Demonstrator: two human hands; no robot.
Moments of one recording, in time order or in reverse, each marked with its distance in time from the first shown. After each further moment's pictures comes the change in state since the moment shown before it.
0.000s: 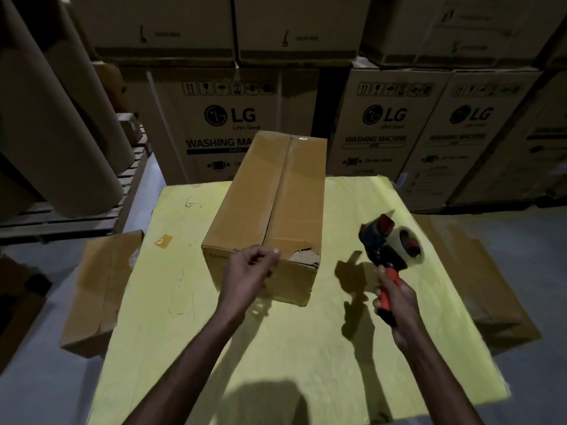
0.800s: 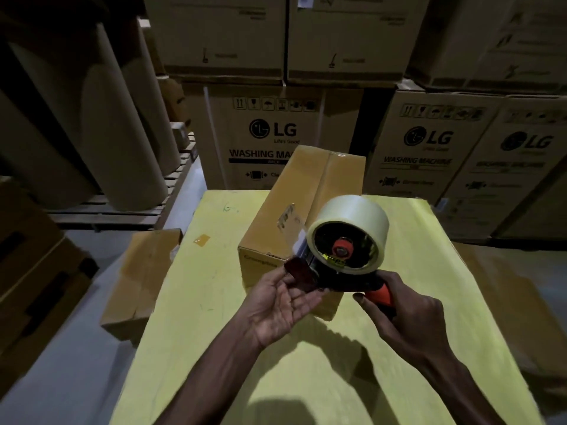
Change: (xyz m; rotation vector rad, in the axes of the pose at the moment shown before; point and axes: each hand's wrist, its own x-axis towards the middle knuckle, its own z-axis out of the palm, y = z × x) left_hand -0.036 0.029 -0.014 -0.992 -0.265 -0.641; right_hand -0.058 -0.040 0.041 -1.015 -0.154 -1.313
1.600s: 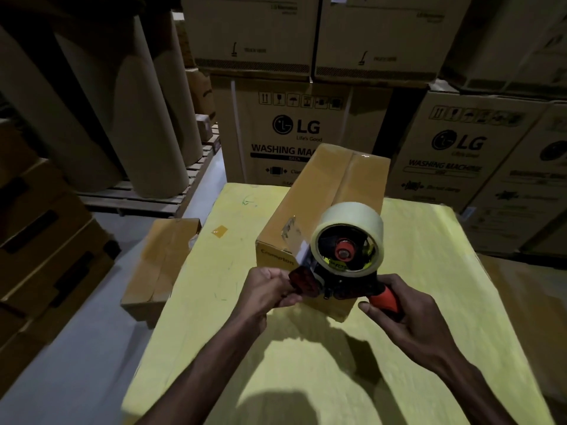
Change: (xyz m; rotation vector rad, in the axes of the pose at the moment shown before) left_hand 0.005 0.009 -0.038 0.625 0.369 0.386; right_hand 0.009 0.009 0.012 0.305 -0.291 0.039
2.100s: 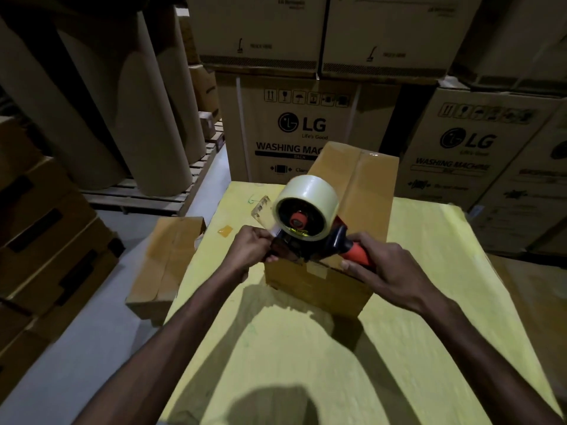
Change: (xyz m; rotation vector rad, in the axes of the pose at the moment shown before) left_hand 0.077 0.044 -0.051 0.373 0.088 0.205; right_hand 0.091 -0.010 0.013 -0.146 -0.217 -0.109
